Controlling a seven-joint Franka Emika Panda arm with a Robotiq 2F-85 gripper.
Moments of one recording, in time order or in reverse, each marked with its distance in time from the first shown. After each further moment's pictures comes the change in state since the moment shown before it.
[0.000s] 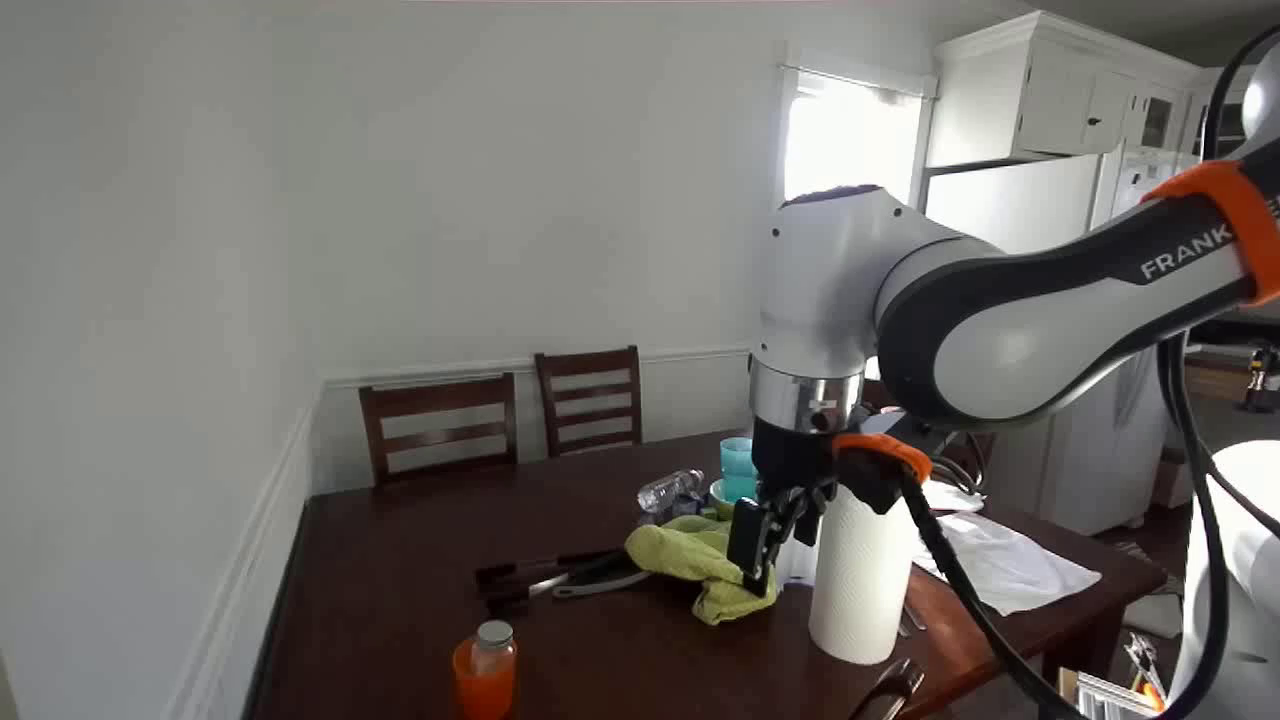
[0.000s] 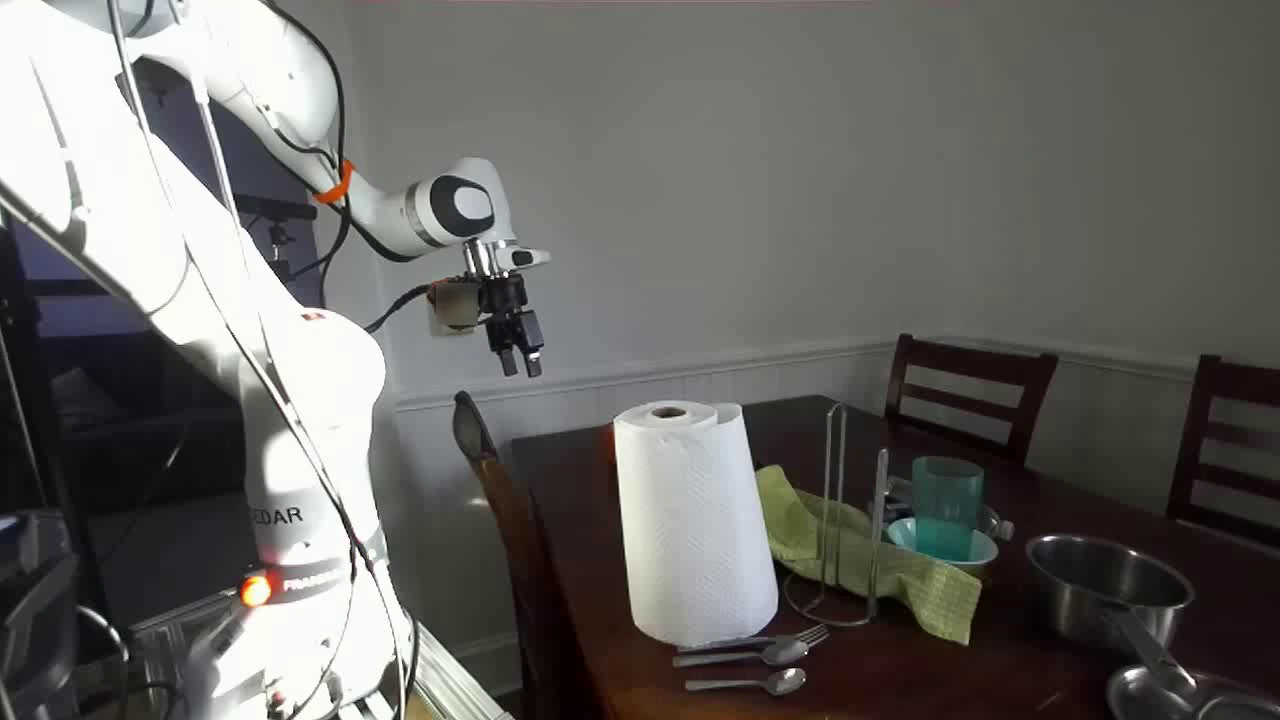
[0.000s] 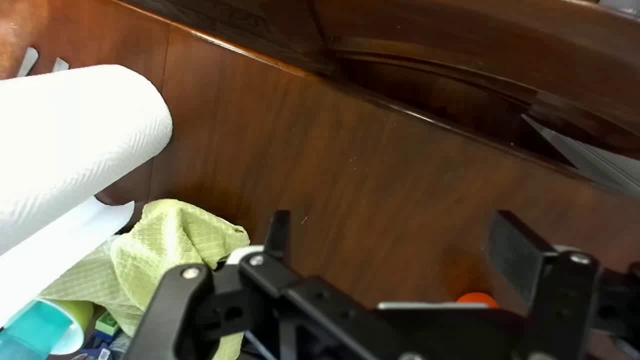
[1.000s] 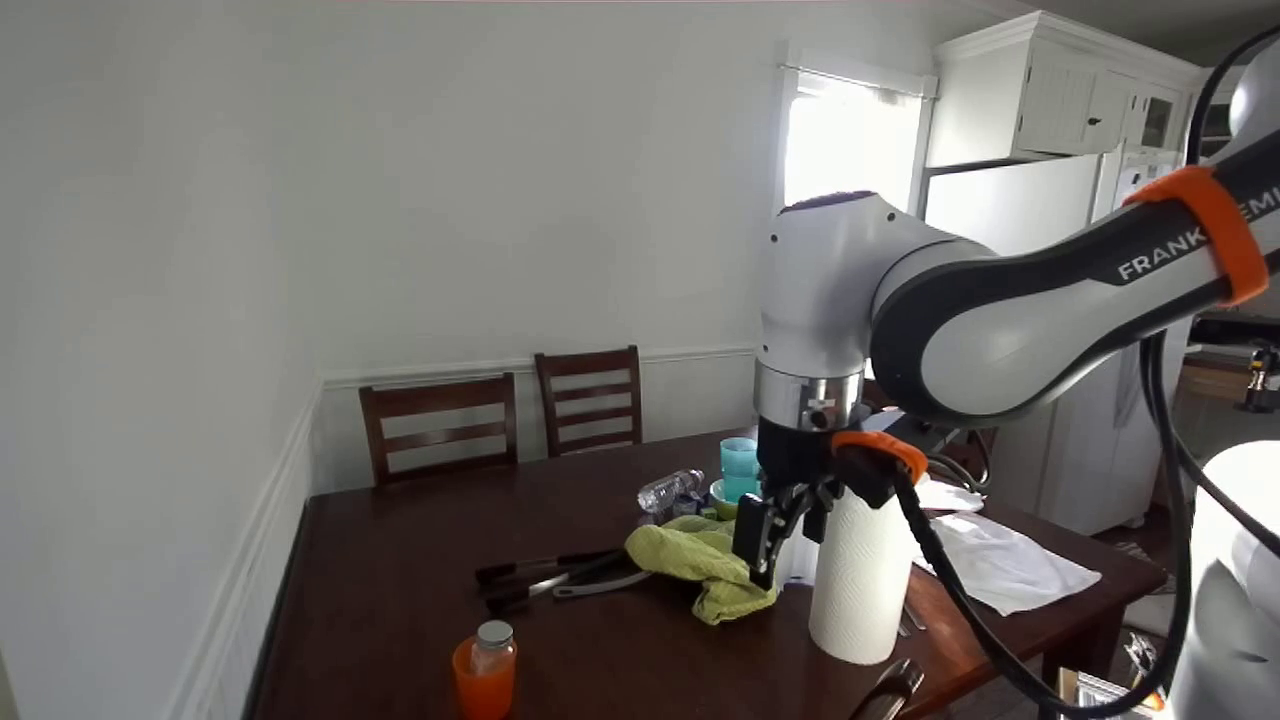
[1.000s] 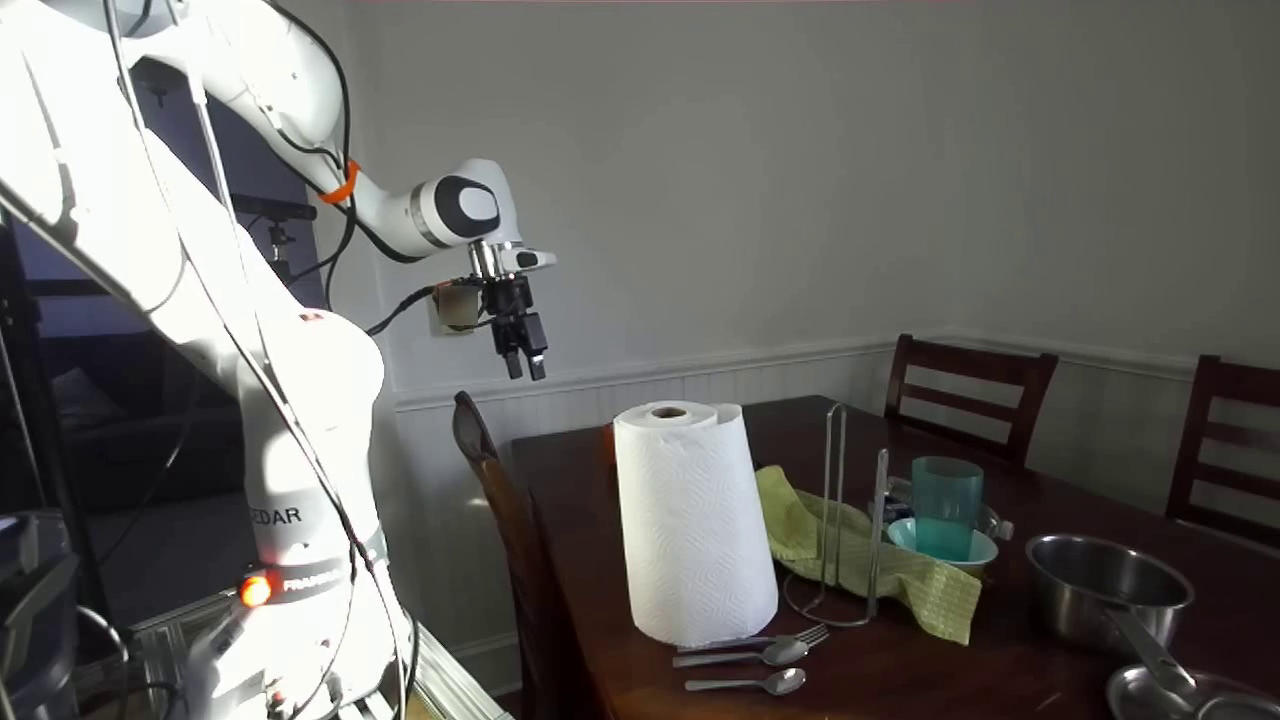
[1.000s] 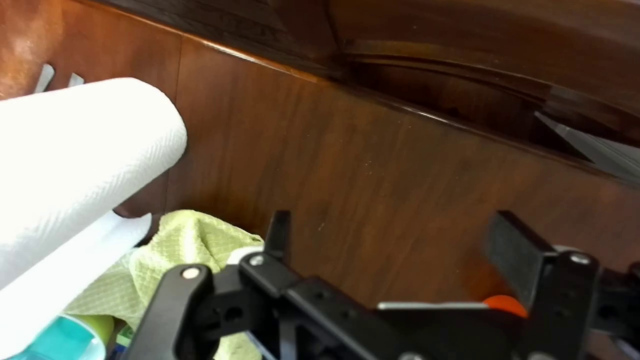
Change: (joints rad) arm -0.021 0.003 -0.021 -0.006 -0.015 -0.014 0.022
